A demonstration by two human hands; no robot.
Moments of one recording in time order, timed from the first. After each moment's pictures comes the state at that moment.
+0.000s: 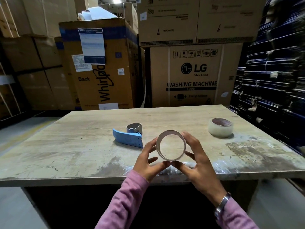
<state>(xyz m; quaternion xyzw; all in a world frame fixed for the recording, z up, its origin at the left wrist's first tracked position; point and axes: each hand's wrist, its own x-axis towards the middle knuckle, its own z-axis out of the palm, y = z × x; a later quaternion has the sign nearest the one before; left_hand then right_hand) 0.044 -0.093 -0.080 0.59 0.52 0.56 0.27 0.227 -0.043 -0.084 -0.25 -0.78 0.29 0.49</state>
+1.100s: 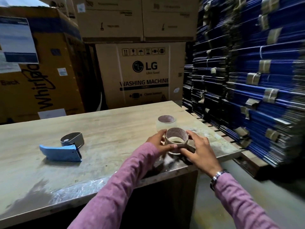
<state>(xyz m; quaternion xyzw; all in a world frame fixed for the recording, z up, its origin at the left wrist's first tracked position) 0.206 0.058 -0.054 0.72 0.56 0.29 0.31 0.396 0.041 -0.085 -0.57 -0.72 0.14 0.37</state>
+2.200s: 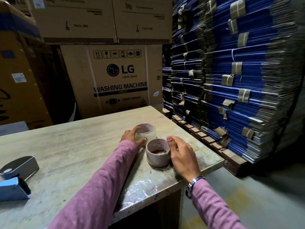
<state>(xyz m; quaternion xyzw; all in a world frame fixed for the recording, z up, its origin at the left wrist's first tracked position) 0.214 0.169 -0.058 0.66 0.67 0.29 0.21 0.400 0.082 -0.086 -0.59 -0.64 0.18 0.45</state>
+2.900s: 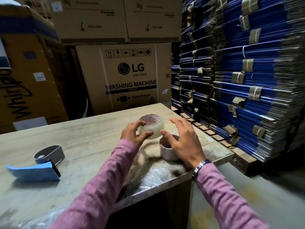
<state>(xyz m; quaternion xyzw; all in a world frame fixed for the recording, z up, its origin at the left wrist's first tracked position) 0.181 0.096 -0.036 0.68 0.55 0.47 0.15 0.371 0.064 -0.042 -0.53 -0.73 0.03 0.44</state>
